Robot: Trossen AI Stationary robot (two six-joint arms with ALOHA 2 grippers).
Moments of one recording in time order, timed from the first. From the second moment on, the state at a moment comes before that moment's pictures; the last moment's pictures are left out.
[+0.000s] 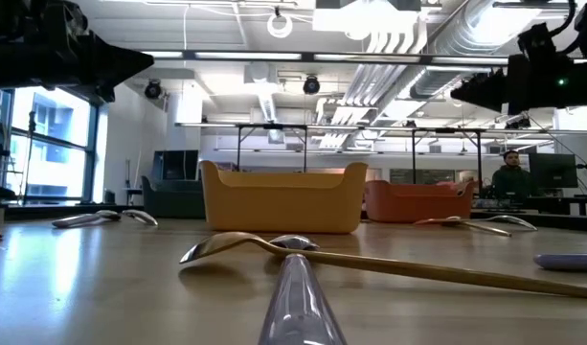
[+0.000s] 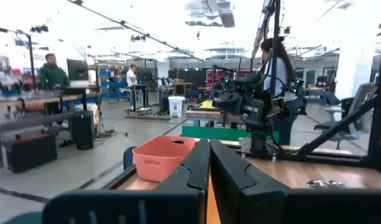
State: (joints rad) left arm 0.35 0.01 0.01 0.21 0.07 -0.04; right arm -0.43 0.01 0.01 0.15 0.15 -0.14
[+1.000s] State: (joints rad) left arm 0.35 0.05 0.01 0.09 0.09 -0.14; right arm -0.43 0.54 0.31 -0.24 0.12 0.18
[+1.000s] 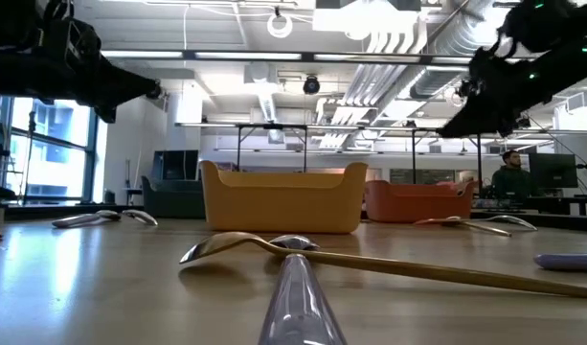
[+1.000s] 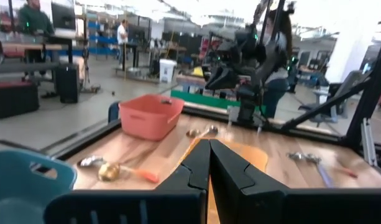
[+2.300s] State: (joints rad) left arm 0.35 0.17 0.01 0.08 0.08 -0.09; right arm -0.58 1.58 0.77 -0.83 0.02 -0.19
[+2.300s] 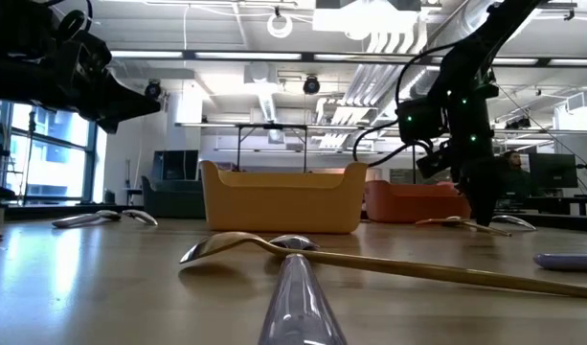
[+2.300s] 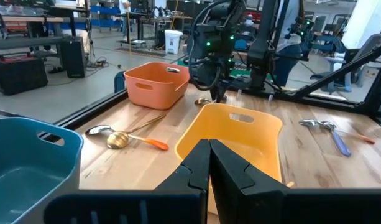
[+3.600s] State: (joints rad) left arm 0.35 0.17 0.01 0.03 0.08 -0.11; right arm -0.12 2.18 1.95 -1.11 -0.05 0.16
